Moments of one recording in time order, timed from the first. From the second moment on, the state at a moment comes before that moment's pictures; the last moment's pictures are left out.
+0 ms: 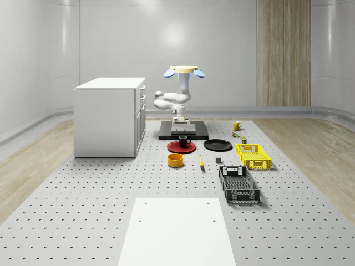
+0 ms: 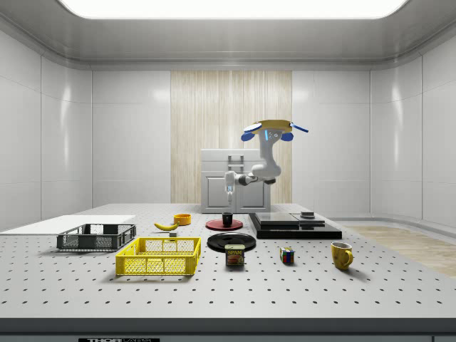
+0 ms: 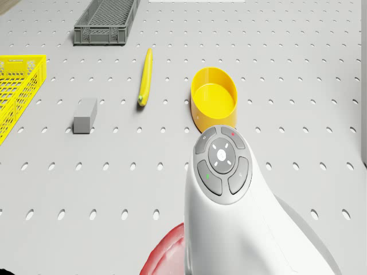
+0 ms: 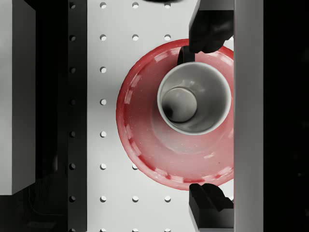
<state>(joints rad) -1.05 -1.54 1.27 -2.84 -1.86 1.63 1.55</state>
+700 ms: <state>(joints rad) -1.05 -1.55 1.29 -2.84 -1.84 1.63 1.55</state>
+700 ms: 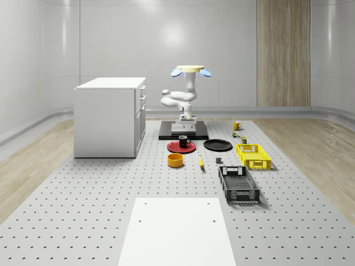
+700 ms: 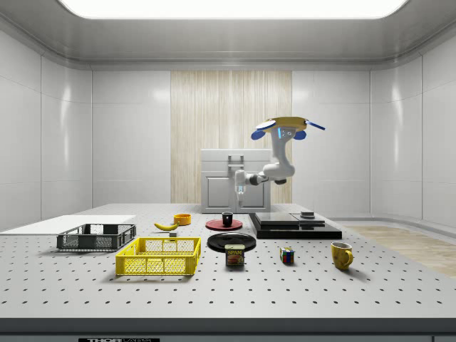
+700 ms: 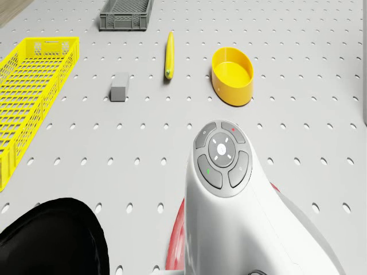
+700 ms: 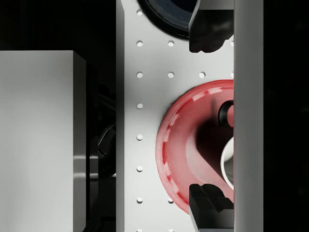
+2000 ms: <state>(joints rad) -1.05 -1.55 1.29 -2.84 -1.84 1.64 1.55</state>
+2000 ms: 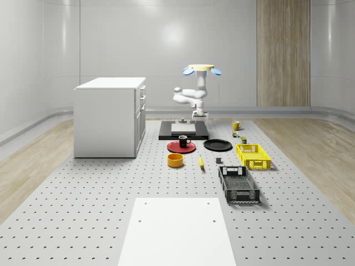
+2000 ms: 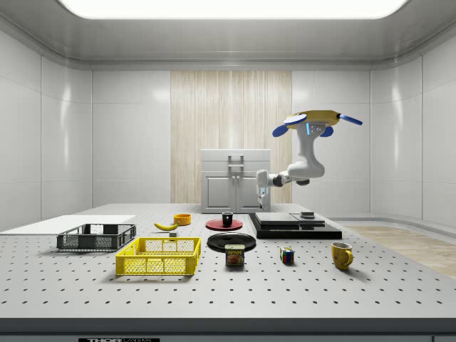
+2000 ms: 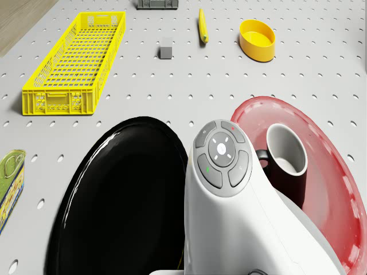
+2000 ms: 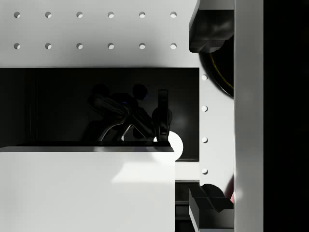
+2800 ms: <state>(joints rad) -1.05 -1.56 1.29 -2.84 -1.84 1.64 1.55</state>
